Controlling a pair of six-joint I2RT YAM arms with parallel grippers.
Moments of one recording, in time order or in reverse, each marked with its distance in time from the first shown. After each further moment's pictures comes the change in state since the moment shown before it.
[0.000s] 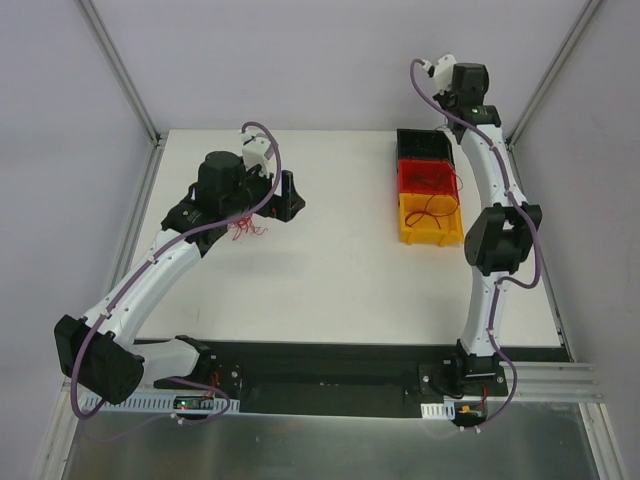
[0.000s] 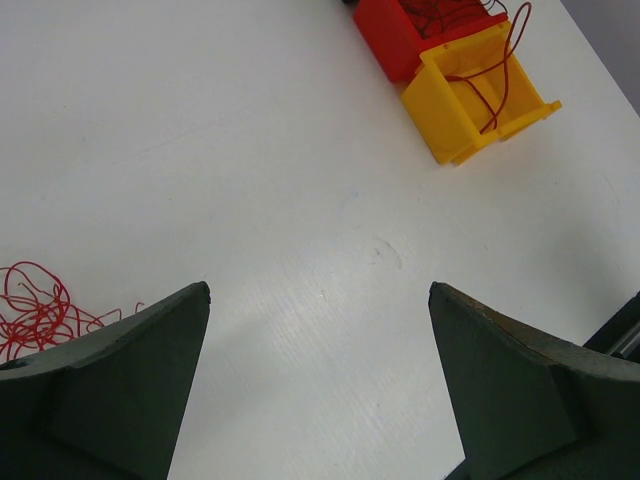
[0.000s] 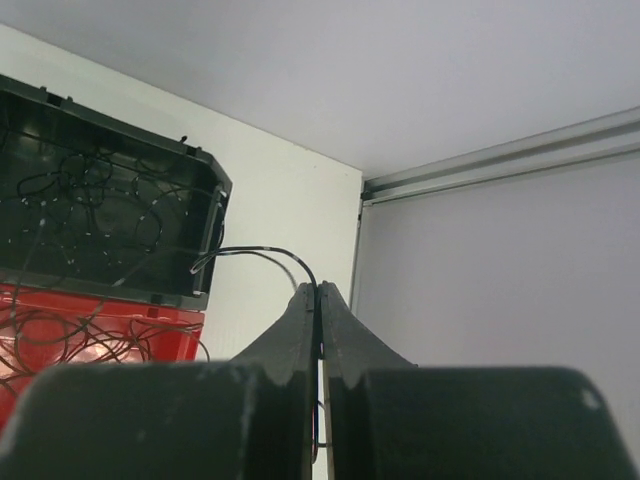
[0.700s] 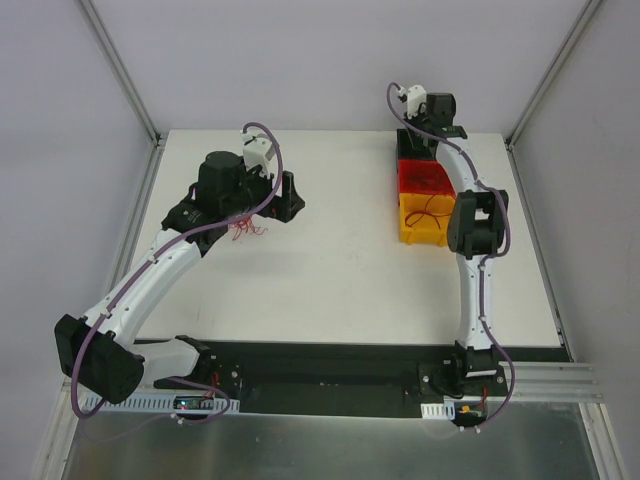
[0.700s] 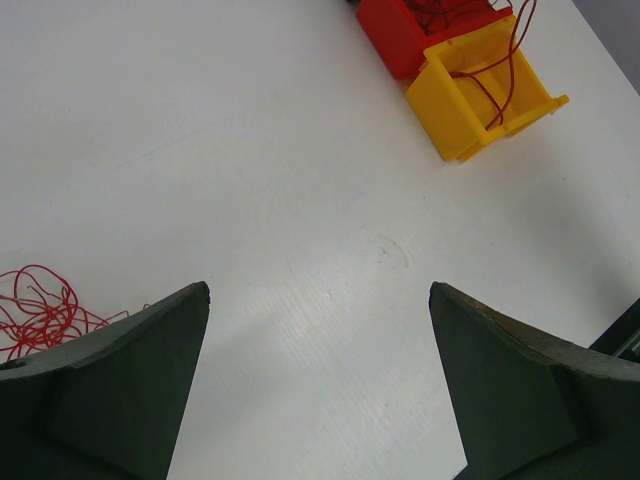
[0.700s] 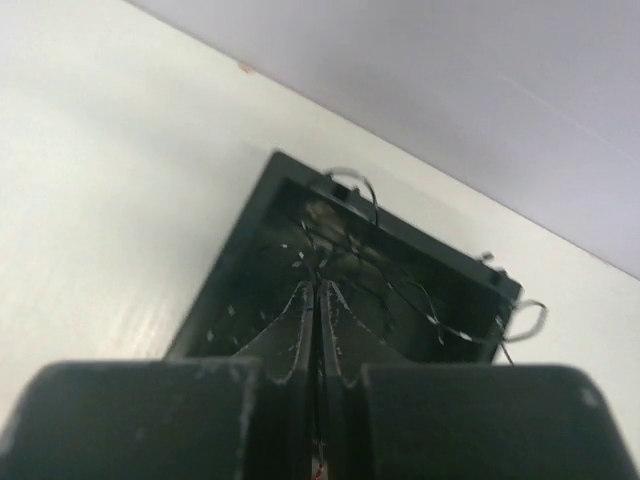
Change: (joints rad) left arm 0.000 0.003 0.000 0.000 -0.001 0.022; right arm 0.017 0.307 0.041 0.135 -0.378 0.157
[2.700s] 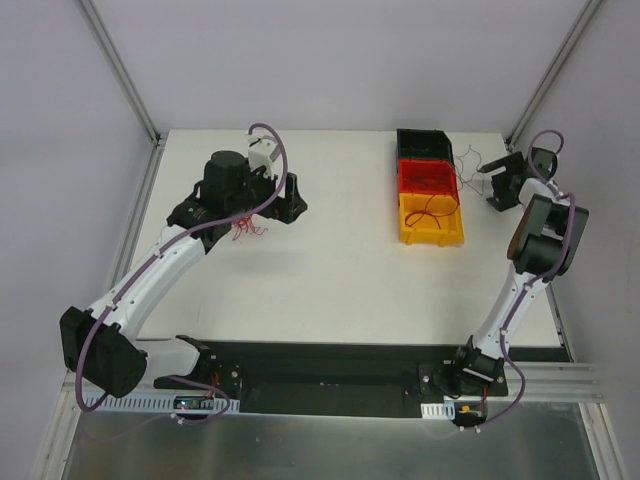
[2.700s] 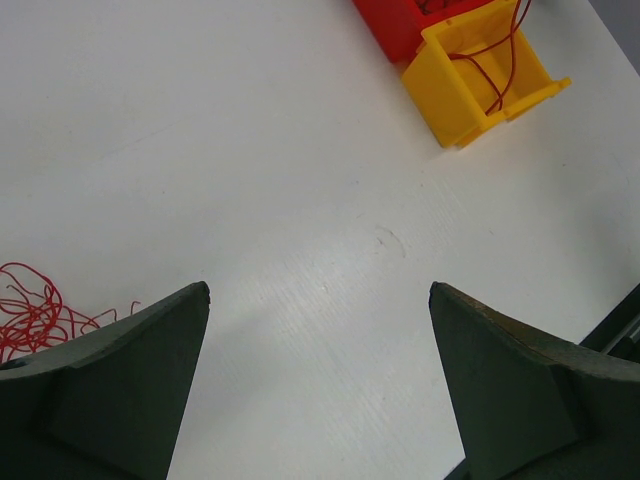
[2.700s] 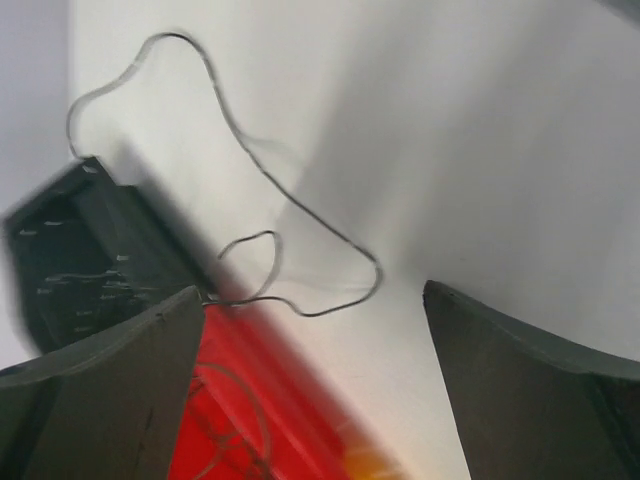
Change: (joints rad) left arm 0.000 0.029 0.000 0.000 0.025 0.003; right arm -0.470 -0.251 -0.623 0.168 -0.134 1.248
